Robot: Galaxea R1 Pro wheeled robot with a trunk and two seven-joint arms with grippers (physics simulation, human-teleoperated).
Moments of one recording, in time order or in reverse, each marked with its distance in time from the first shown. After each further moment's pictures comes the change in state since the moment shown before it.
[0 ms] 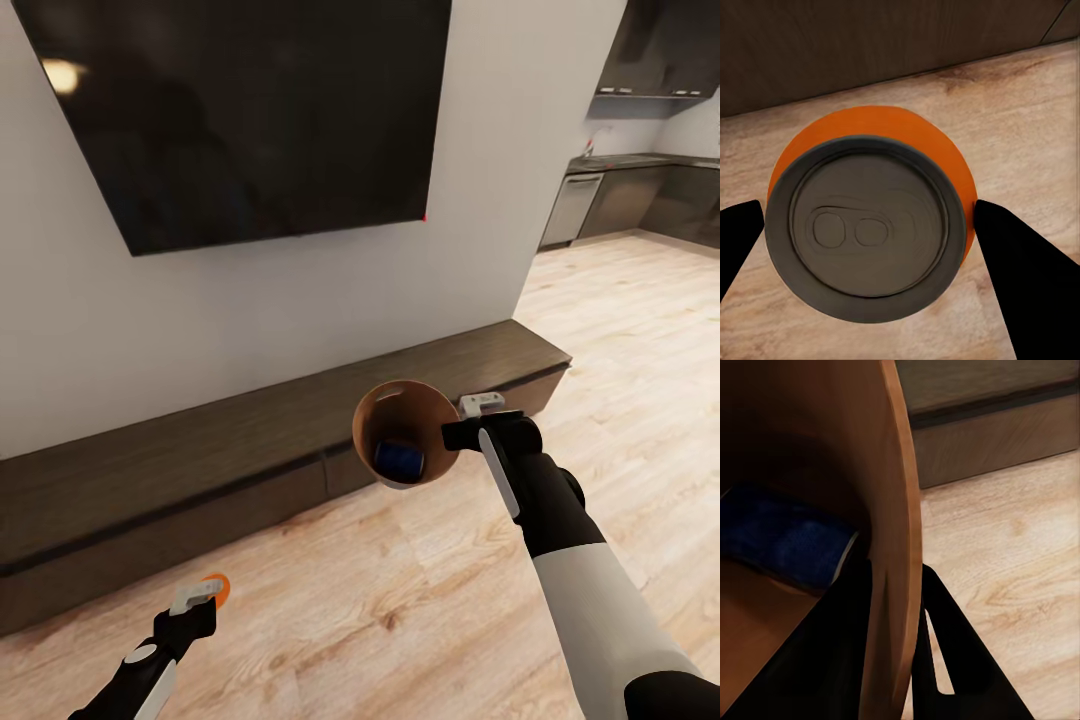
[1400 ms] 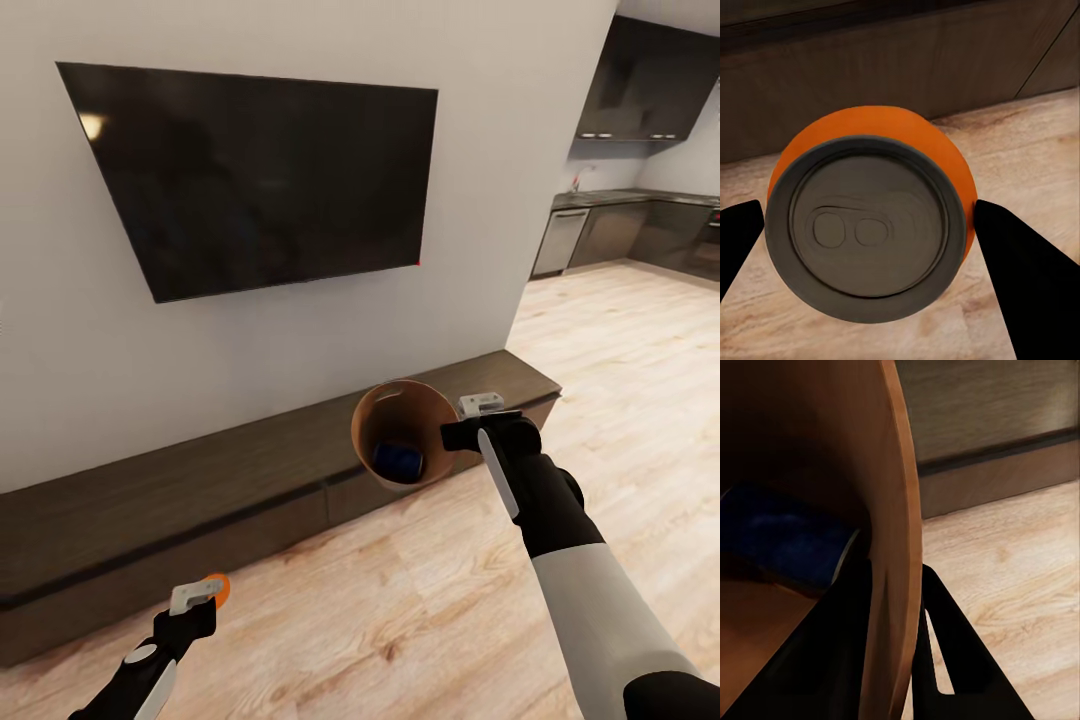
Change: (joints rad) left arm 0.000 0.000 0.000 0.000 0.000 0.000 0.000; right arm 0.001 0.003 0.000 0.002 0.000 0.000 0.000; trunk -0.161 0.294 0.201
